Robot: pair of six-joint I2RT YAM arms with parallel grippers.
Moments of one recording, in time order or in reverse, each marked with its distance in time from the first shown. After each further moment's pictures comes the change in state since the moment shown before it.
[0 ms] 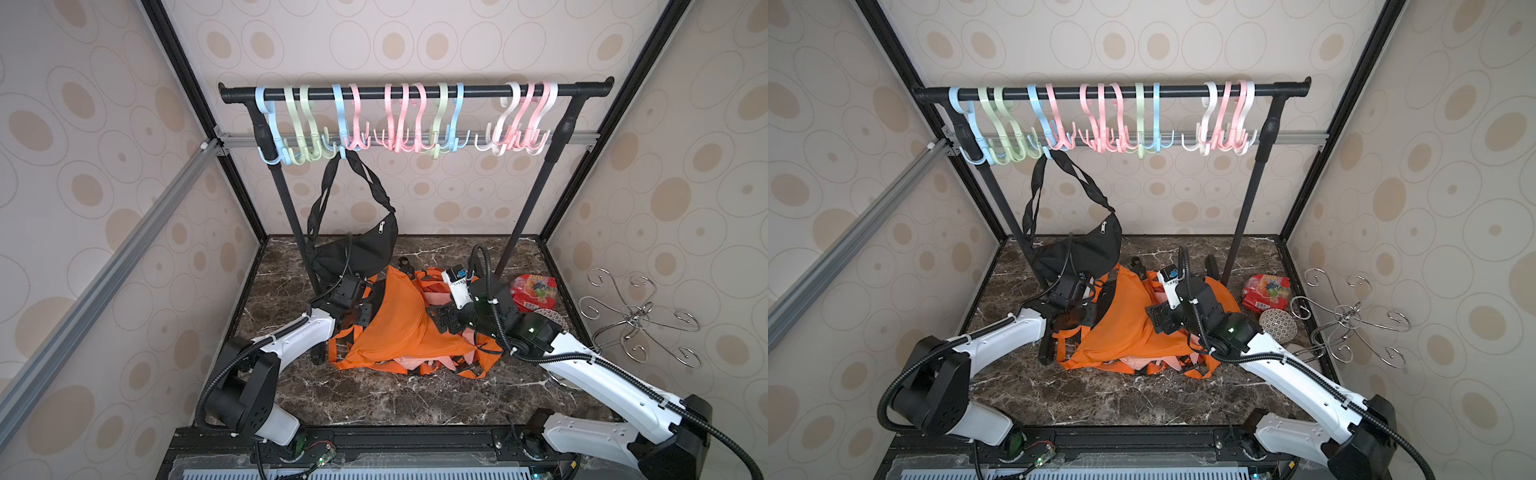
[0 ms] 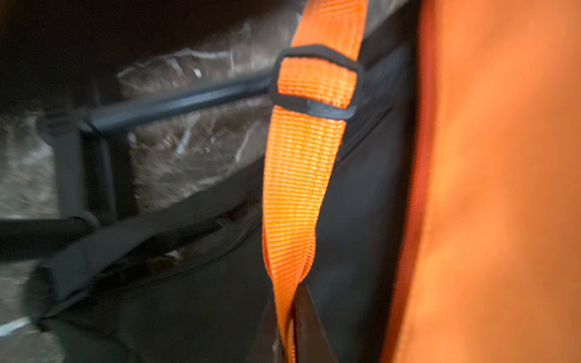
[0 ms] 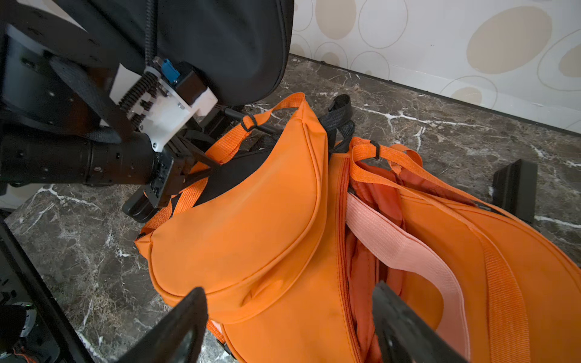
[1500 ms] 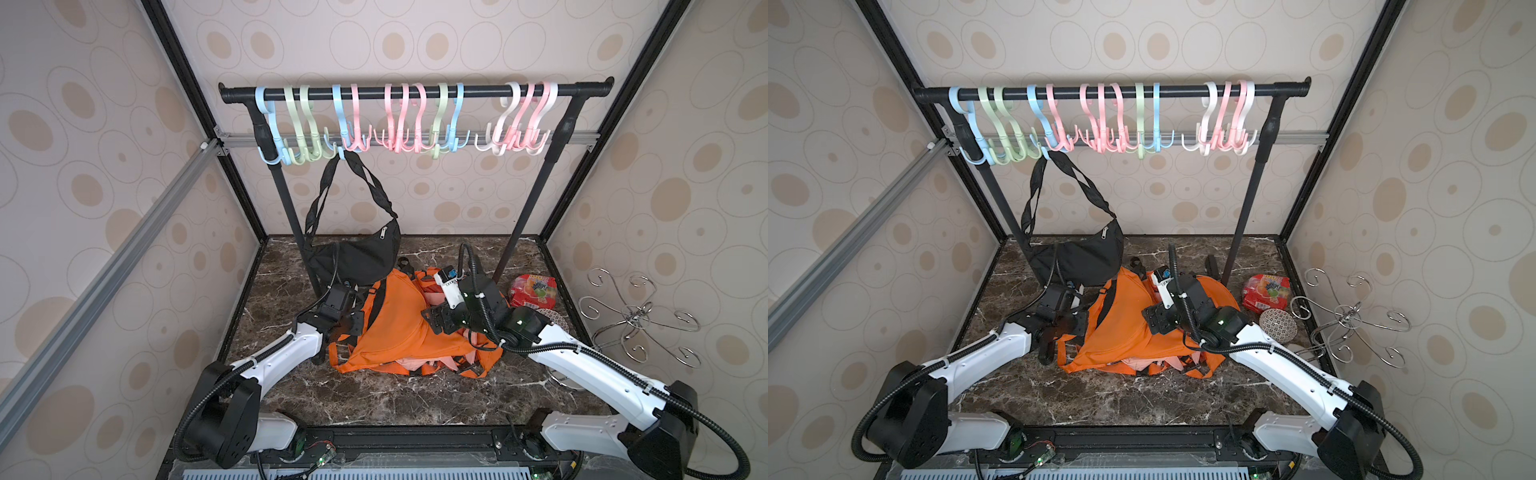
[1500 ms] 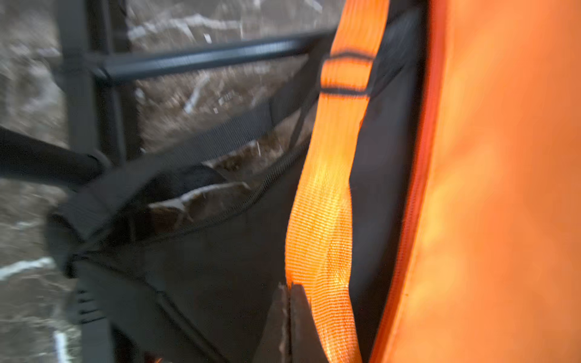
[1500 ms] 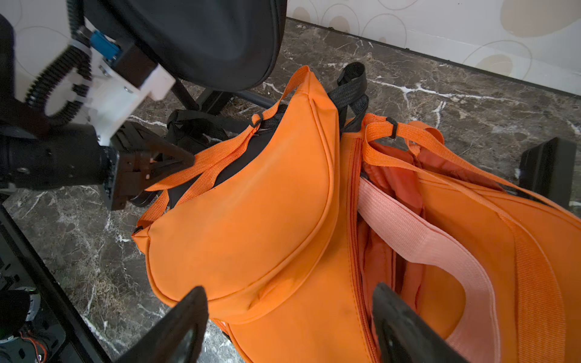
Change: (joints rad) left arm 0.040 -0.165 -0.141 -0.009 0.063 -0.050; right arm 0.002 0.079 0.038 -0.051 -0.031 0.016
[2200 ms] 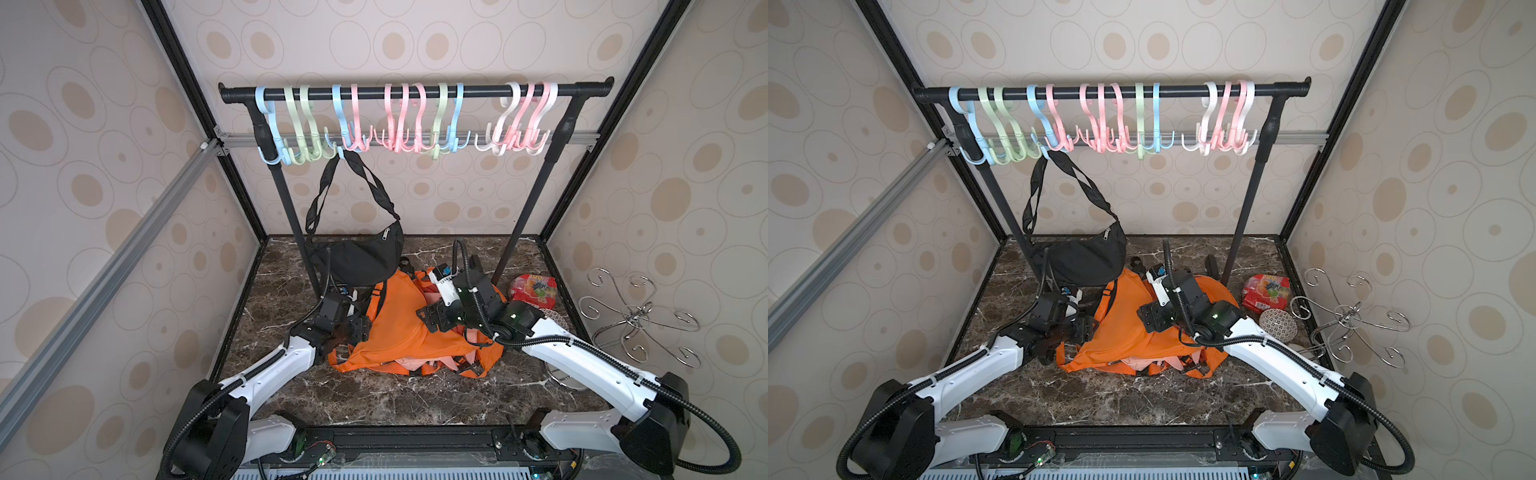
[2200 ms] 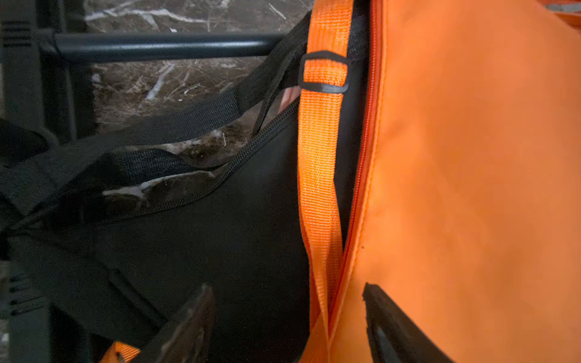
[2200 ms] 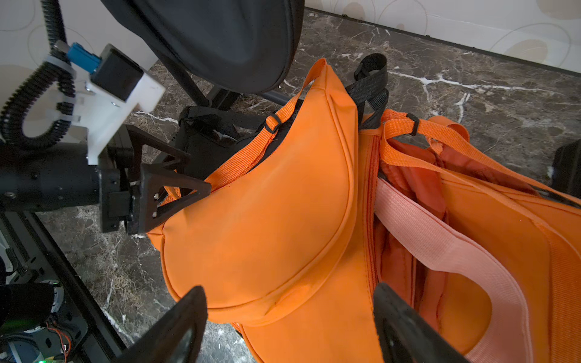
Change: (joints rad) left arm 0.002 -0.040 -0.123 0.111 0.126 -0.064; right arm 0.001 0.067 0.057 -0.026 -0.051 0.021
